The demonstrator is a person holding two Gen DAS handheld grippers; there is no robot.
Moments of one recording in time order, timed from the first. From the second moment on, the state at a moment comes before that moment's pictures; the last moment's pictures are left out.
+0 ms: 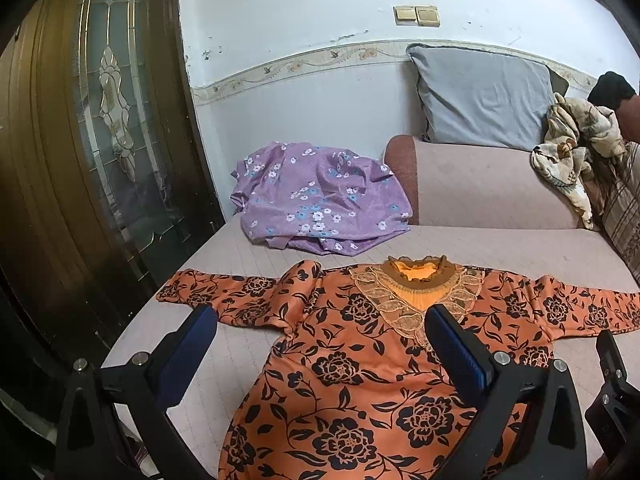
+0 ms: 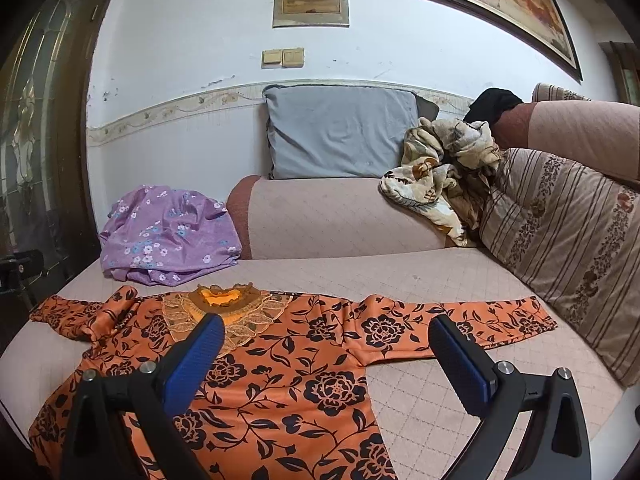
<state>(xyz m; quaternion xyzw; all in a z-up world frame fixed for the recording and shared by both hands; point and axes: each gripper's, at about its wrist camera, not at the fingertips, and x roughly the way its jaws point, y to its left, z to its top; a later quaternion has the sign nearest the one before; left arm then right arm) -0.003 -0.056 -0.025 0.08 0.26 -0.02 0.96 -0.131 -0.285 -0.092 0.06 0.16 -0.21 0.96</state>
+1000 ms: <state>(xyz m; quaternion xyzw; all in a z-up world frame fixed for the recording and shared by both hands) -0.004 -0.051 -0.031 0.08 0.26 -0.03 0.96 -0.125 -0.284 -0.100 0.06 0.17 -0.21 0.96</state>
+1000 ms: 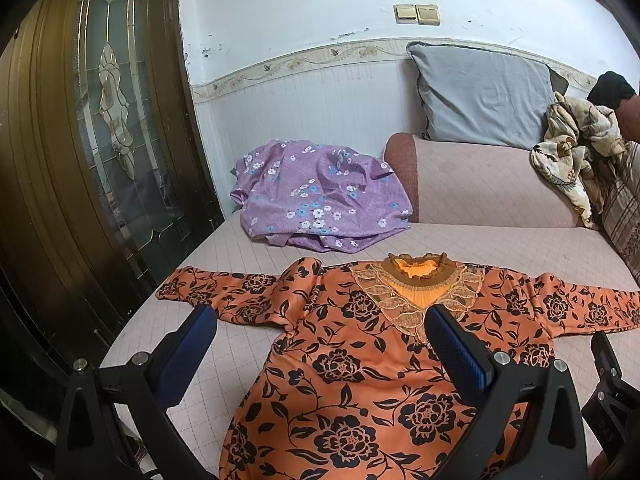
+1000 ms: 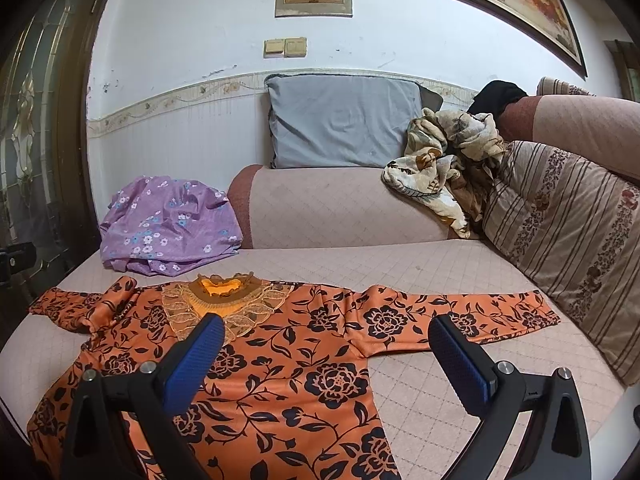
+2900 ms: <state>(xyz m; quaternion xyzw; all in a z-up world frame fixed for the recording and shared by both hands) 0.129 -0.032 -0.232 0.10 0.49 -0.04 0.87 -0.116 -0.594 -0.213 0.50 0.23 -0.30 0.78</state>
